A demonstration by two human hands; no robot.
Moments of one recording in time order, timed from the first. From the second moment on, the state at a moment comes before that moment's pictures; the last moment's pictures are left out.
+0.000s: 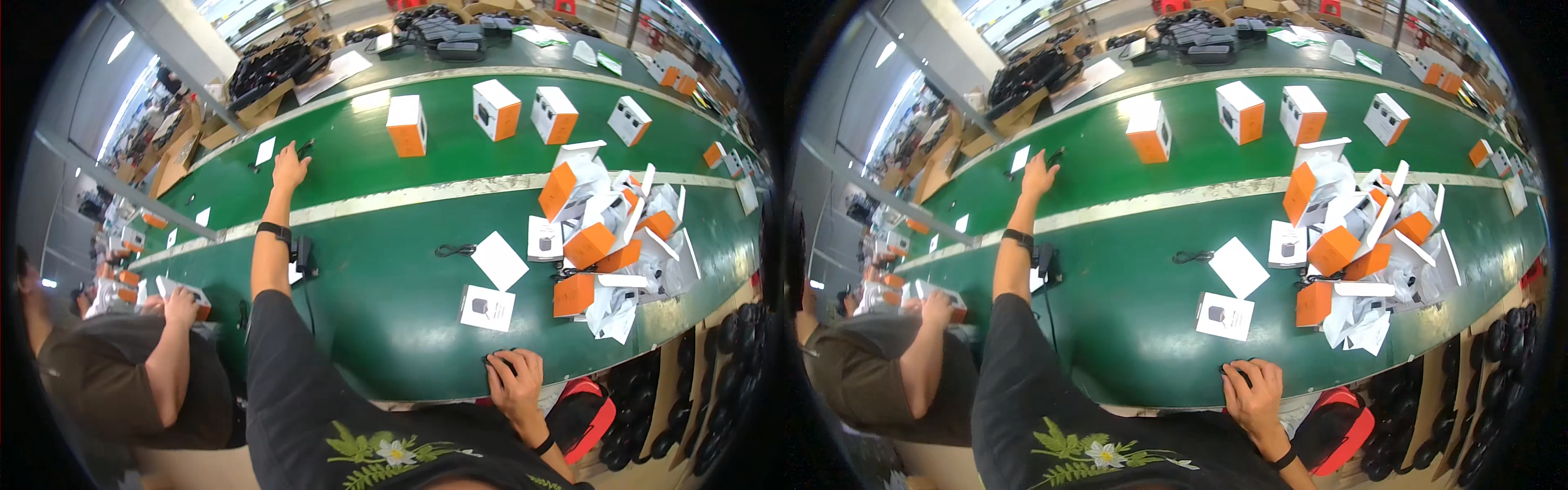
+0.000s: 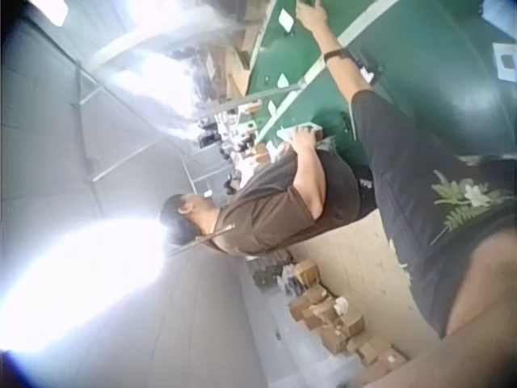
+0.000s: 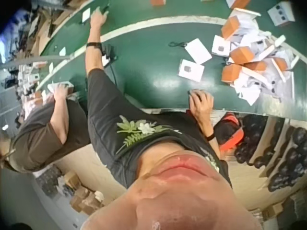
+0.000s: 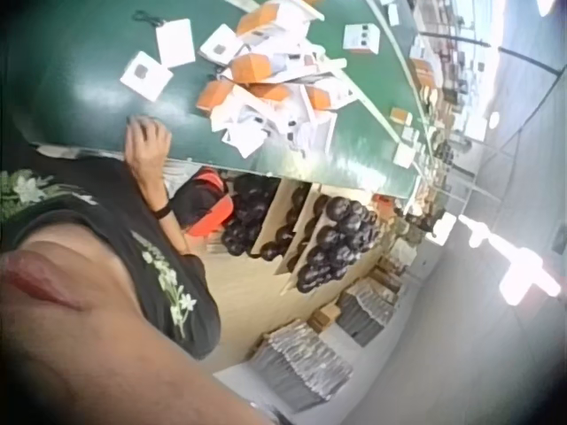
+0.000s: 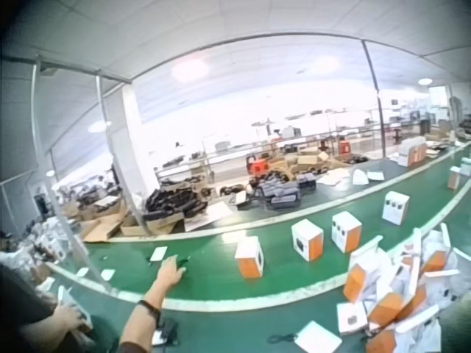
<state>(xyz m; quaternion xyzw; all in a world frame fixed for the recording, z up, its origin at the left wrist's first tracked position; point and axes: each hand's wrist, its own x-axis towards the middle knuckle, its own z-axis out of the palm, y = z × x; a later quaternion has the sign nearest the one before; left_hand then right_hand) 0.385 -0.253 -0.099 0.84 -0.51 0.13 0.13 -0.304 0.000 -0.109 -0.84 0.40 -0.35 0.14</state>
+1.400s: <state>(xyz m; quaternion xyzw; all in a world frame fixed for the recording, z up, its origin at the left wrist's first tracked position) -0.074 -0.067 -0.064 0.63 -0.71 -0.21 0.20 -0.353 0.011 -0.063 -0.63 0.49 -0.53 0.30</state>
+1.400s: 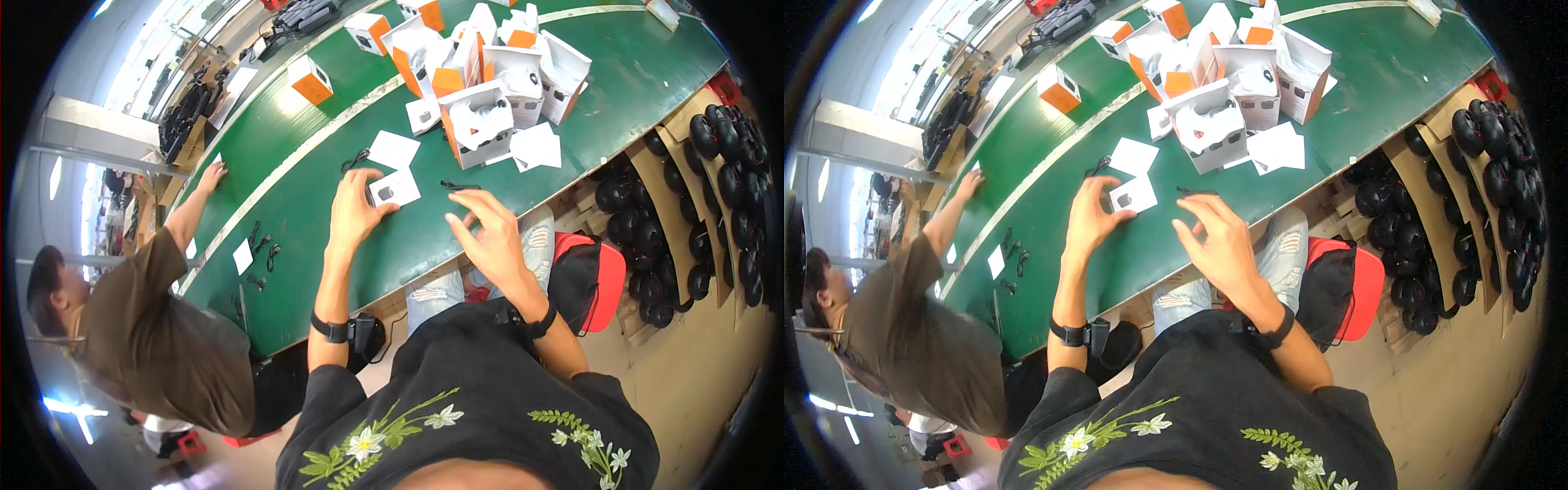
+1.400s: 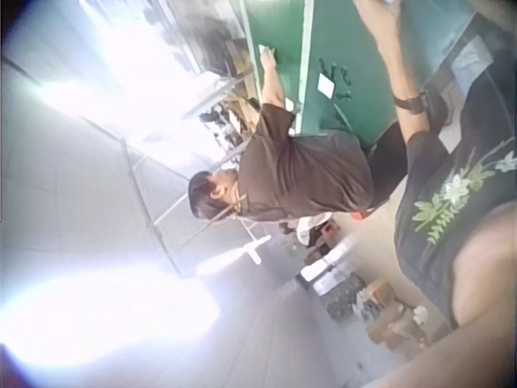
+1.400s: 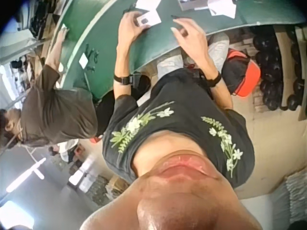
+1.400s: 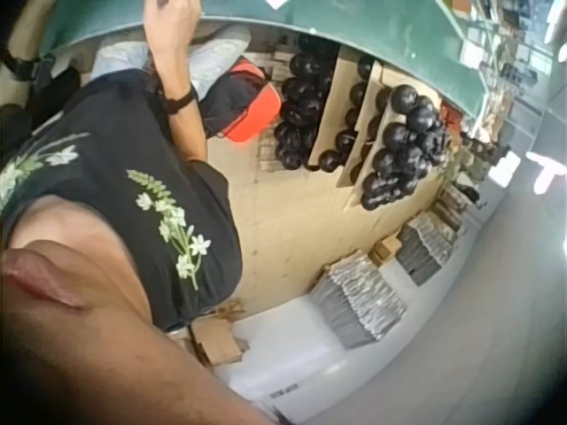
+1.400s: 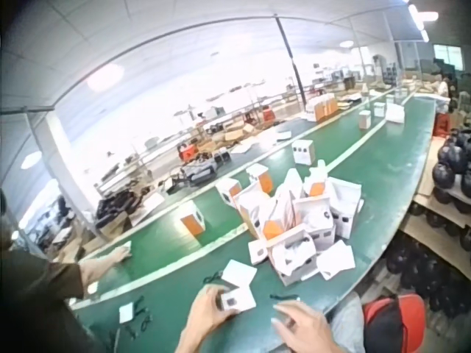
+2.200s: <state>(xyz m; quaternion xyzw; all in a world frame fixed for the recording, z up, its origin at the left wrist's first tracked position) -0.227 -0.078 0.011 0.36 -0.87 0.02 0.33 -0.470 0.035 -0.004 -0.55 0.56 -0.61 0.07</state>
